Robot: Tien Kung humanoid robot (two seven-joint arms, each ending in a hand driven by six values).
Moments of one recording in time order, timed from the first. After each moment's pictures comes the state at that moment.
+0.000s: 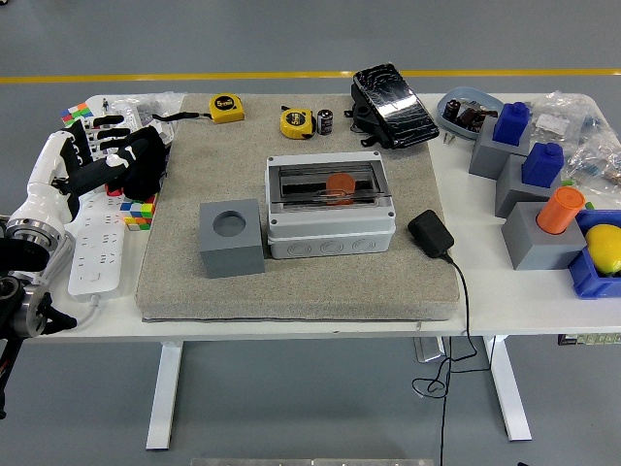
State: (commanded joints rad) left arm -0.18 0.30 -1.37 -1.50 1.16 0.23 0.12; right arm 0.16 -0.22 0.27 0.35 -0.15 -0.04 -0.13
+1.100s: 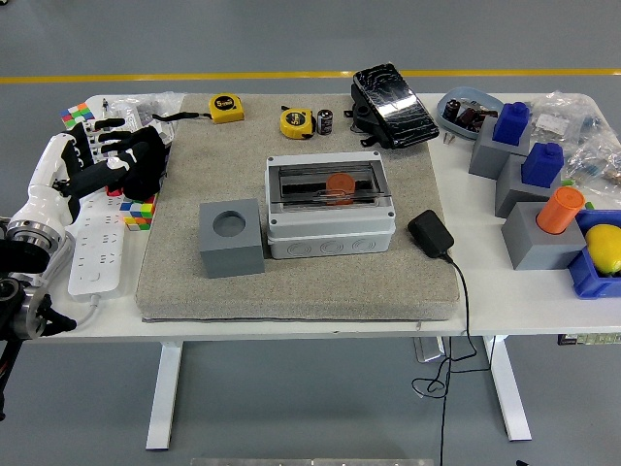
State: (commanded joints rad) left arm -0.18 0.30 -1.37 -1.49 1.16 0.23 0.12; right arm 0.17 -0.22 0.26 0.35 -0.14 -0.04 -0.13
